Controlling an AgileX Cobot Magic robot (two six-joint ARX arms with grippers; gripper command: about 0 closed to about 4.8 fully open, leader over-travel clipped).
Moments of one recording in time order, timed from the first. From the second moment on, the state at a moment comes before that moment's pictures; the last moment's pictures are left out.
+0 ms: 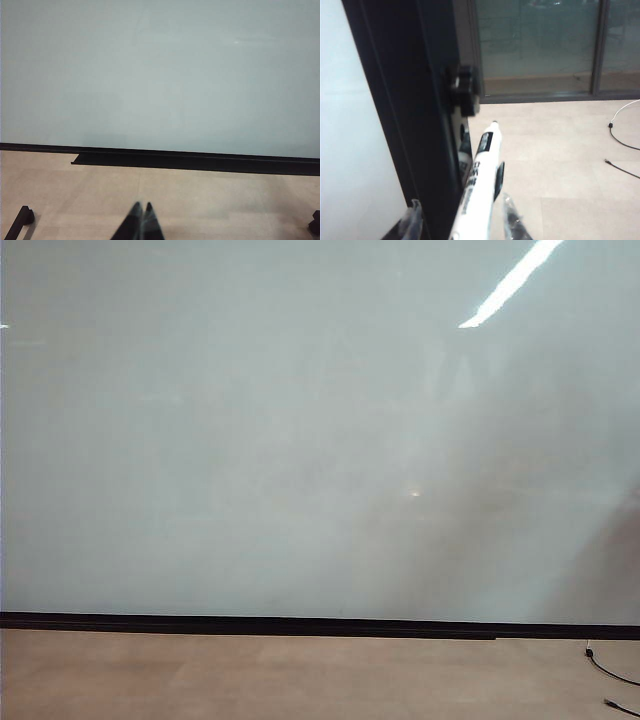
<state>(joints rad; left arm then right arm) 0.00 0.00 0.00 -0.13 0.02 -0.01 -0.55 1.98 0.64 1.40 -0.67 0.11</state>
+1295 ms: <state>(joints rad) 0.00 0.00 0.00 -0.13 0.02 -0.01 -0.54 1.97 0.64 1.40 -0.64 0.10</state>
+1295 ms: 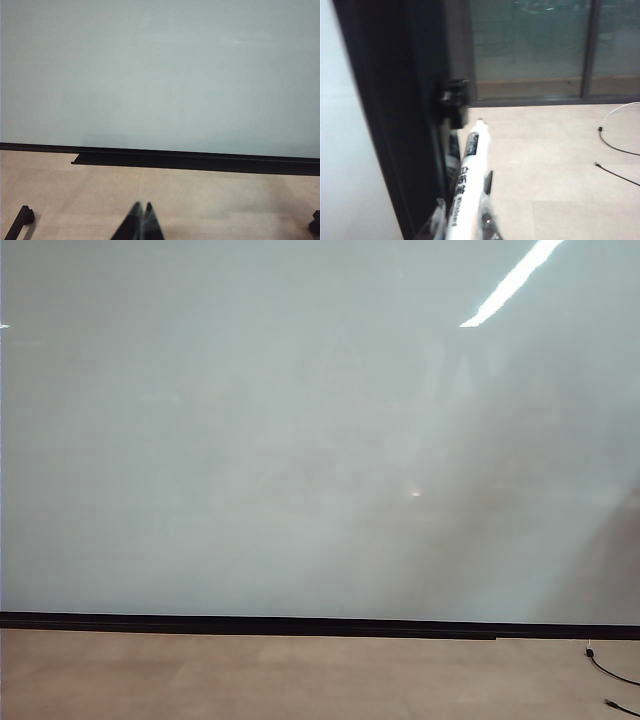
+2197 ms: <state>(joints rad) 0.00 0.00 0.00 -0.13 0.02 -0.01 -0.55 1.85 0.53 1.40 -0.31 0.14</state>
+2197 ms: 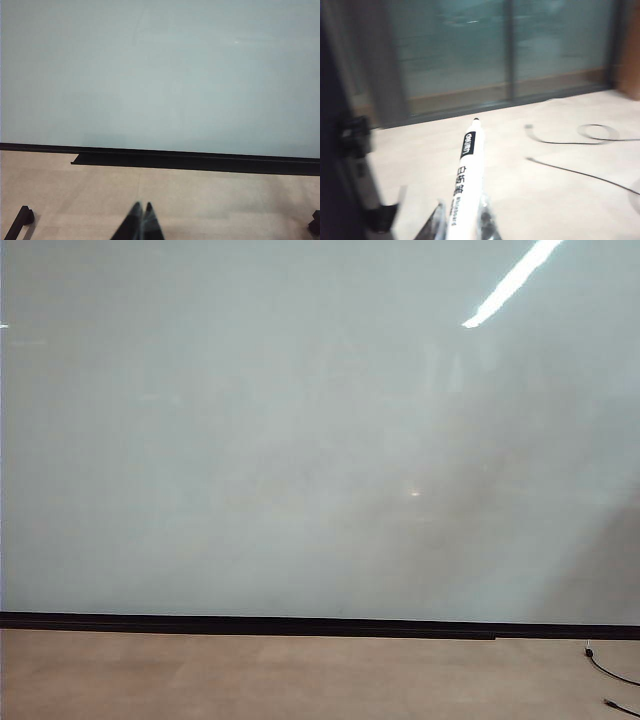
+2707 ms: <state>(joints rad) 0.00 0.00 0.00 -0.13 0.02 -0.01 -0.29 1.33 0.14 1.38 0.16 0.16</state>
